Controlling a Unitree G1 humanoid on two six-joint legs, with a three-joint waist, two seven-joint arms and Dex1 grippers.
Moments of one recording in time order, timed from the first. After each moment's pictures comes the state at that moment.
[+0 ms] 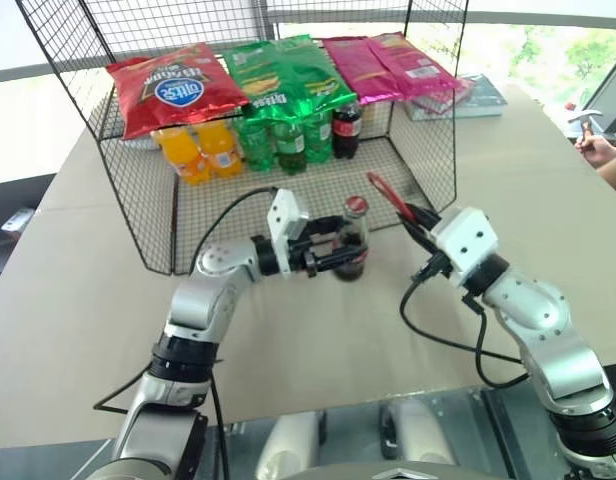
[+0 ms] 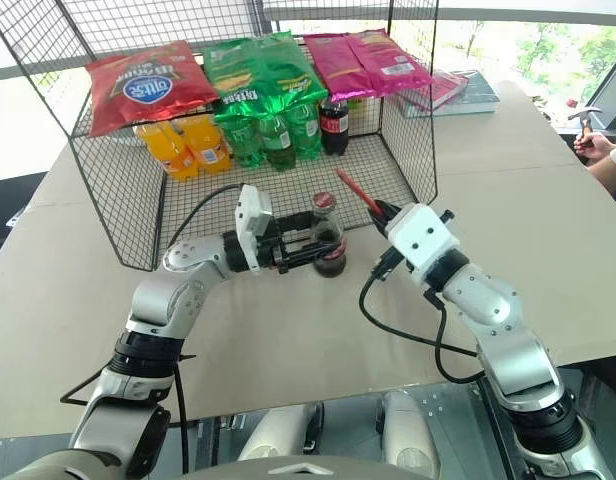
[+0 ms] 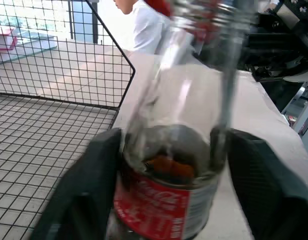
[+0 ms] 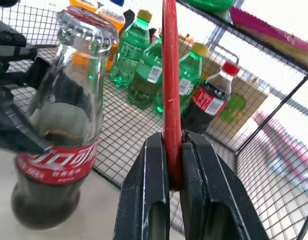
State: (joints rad) left arm -0.46 0.40 -0.09 -0.05 -0.44 0.36 -1.00; right arm -0.18 -0.48 0.20 -0.55 0.01 0.25 0.40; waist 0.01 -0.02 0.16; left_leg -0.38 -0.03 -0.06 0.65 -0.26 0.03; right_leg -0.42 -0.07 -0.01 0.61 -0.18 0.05
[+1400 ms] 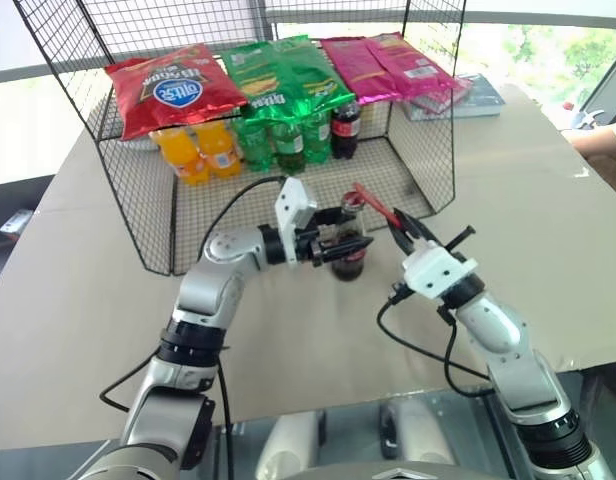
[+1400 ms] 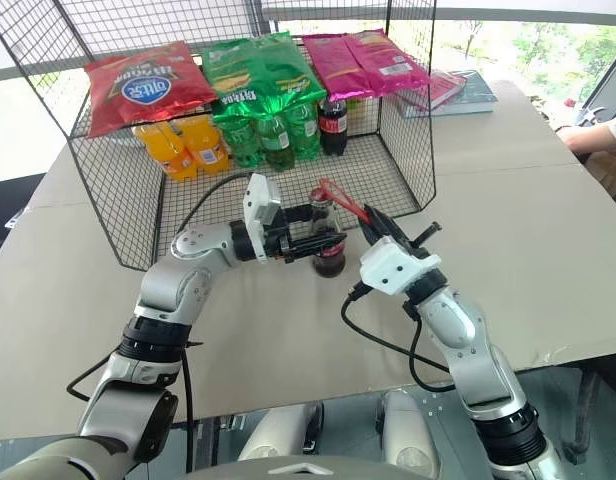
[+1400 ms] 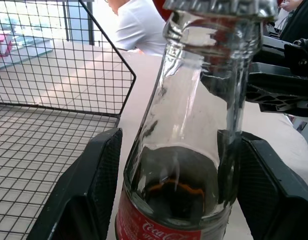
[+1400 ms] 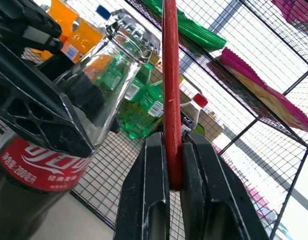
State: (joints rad) left arm -0.53 0.38 -0.10 0.02 -0.41 0.36 -1.01; right arm -0.12 -0.33 0.24 -0.41 -0.32 -0.08 0.26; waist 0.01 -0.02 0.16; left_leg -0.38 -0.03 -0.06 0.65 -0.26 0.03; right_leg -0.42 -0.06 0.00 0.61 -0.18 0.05
